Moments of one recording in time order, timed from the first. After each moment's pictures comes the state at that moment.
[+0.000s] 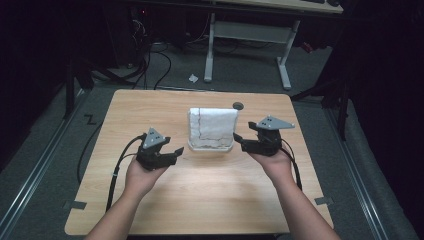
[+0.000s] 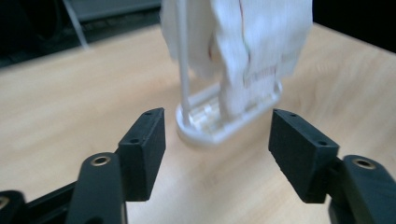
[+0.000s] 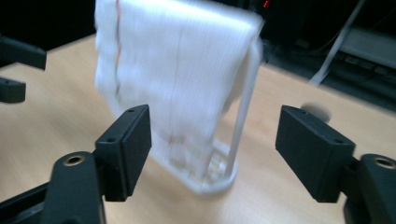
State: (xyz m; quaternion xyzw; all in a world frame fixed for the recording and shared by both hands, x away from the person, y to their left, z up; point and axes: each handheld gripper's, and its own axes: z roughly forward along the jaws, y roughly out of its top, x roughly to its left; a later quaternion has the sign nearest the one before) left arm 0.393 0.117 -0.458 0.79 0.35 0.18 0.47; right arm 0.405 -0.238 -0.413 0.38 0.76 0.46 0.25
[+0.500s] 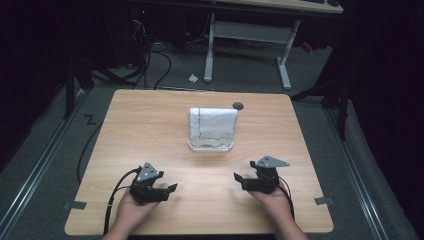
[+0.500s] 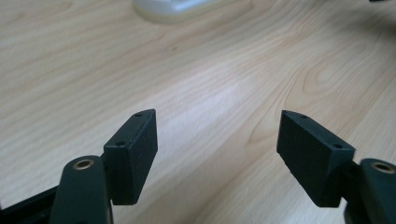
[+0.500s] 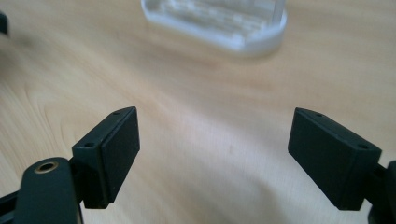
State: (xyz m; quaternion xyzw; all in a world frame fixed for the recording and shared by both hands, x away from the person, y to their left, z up) left arm 0.338 0.143 -0.523 0.81 0.37 0.12 0.43; right arm 0.347 -0.251 -0.521 0.43 0.78 0.42 0.18
